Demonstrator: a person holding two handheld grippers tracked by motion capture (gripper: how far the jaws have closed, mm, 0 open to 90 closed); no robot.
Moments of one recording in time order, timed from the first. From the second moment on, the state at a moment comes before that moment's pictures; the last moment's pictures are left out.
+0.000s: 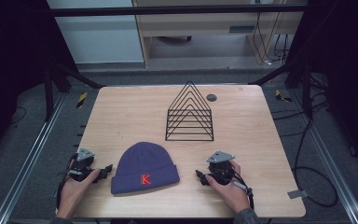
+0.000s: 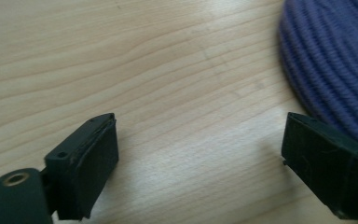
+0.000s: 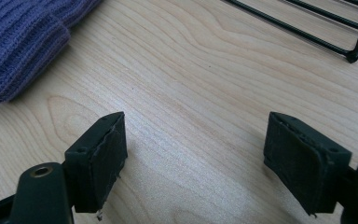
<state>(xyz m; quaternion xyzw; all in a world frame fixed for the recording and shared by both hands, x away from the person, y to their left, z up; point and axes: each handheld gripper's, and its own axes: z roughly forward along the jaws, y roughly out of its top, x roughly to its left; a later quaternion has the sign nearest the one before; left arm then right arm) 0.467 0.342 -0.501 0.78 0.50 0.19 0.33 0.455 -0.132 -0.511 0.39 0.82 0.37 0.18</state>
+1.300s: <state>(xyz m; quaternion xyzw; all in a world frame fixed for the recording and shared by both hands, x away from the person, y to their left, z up) 0.546 0.248 -0.469 0.86 0.43 0.11 0.26 0.452 -0.132 -0.511 0.38 0.82 0.38 0.18</state>
